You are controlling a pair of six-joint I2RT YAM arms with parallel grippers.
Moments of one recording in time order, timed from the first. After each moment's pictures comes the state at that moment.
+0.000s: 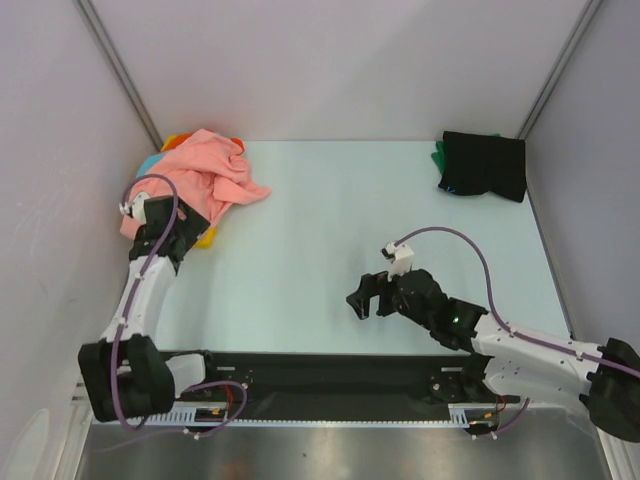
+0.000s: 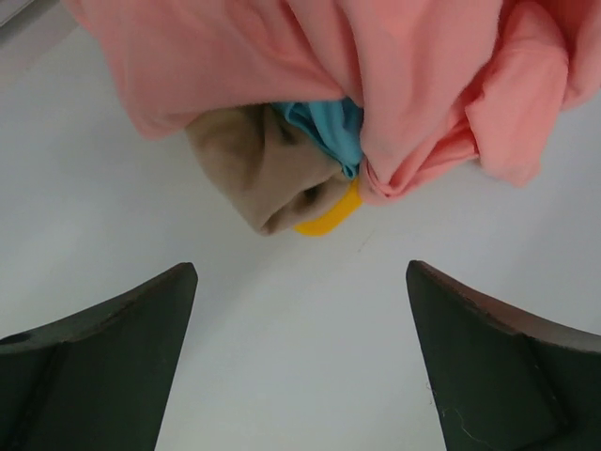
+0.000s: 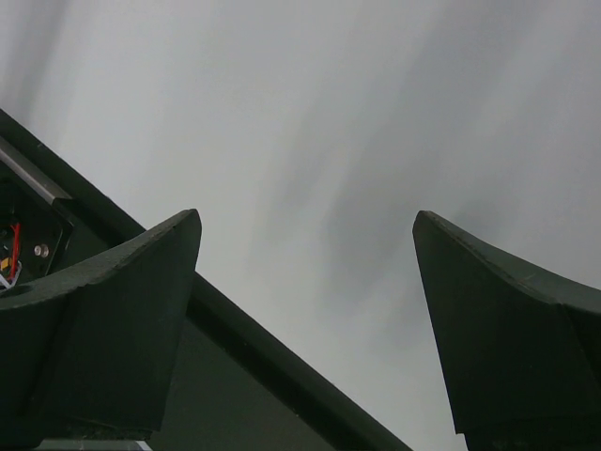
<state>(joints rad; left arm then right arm) 0.13 1.14 0.84 -0.43 -0.22 -0.66 0.96 0.94 0.45 0.03 0.18 0.54</state>
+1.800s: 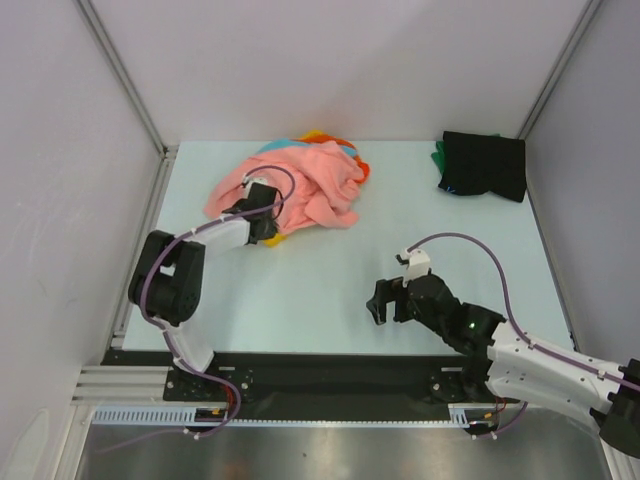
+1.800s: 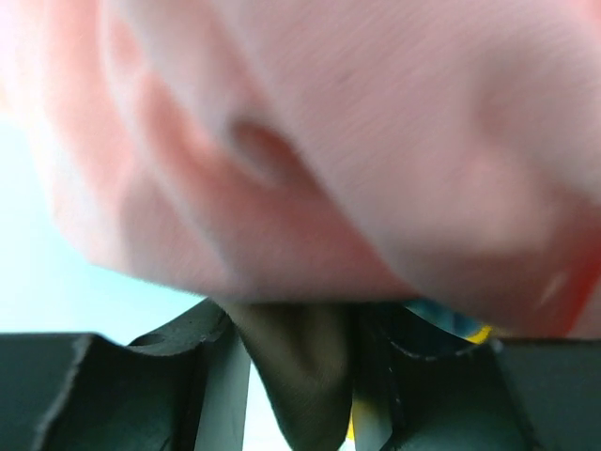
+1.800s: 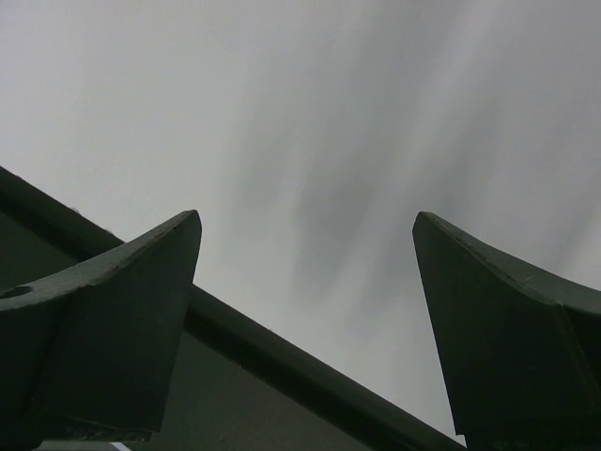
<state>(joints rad) -0.32 1.78 1.10 -0.29 -0.41 -0.39 0.94 0.78 0.44 -0.25 0.26 0.54</state>
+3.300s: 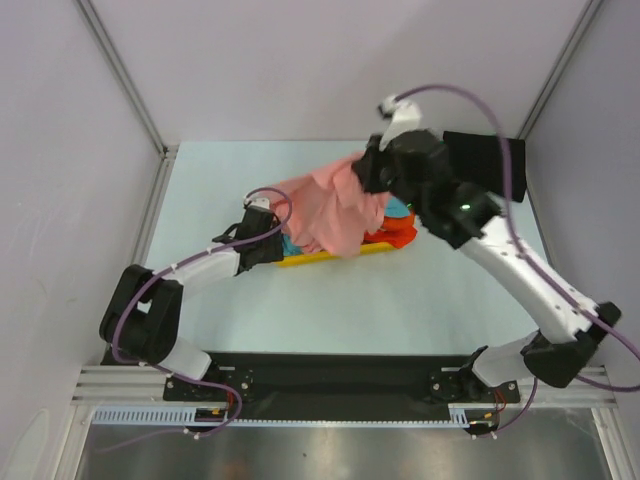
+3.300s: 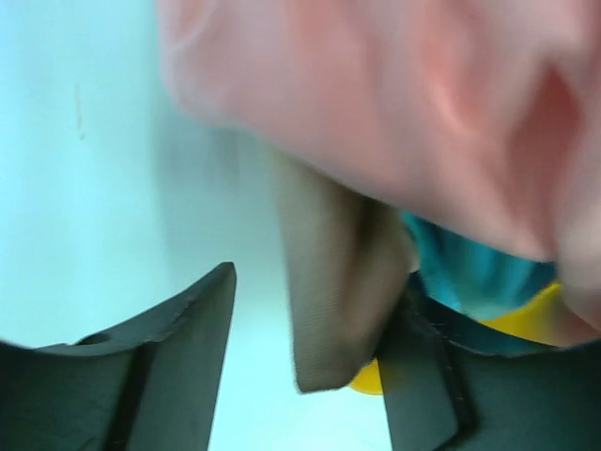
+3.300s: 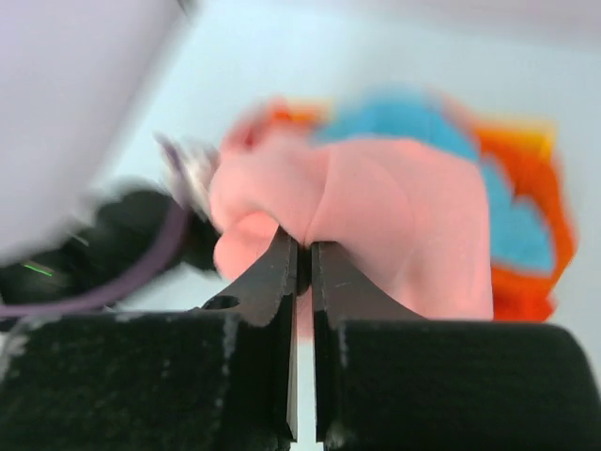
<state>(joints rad) -0.44 1.52 0.82 -0.20 -0.25 -0.38 0.76 1.41 1.55 -0.52 0.24 0.36</state>
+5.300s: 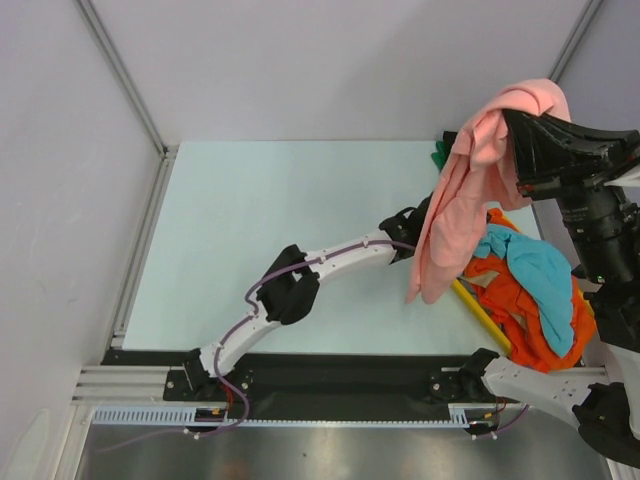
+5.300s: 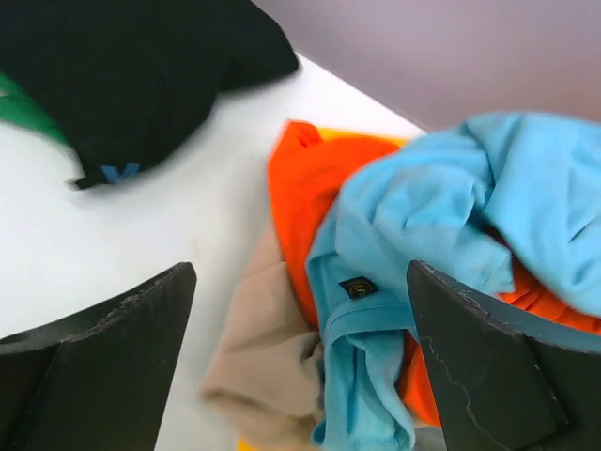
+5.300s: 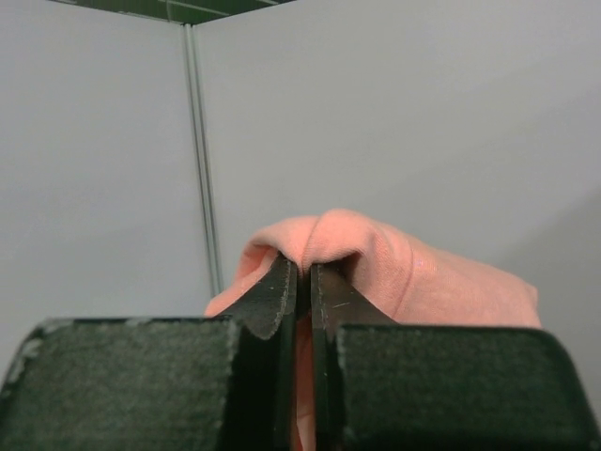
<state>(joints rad) -1.06 2.53 2.31 -0.04 -0.07 -0.13 0.74 0.92 1.76 -0.21 0.14 -0.07</state>
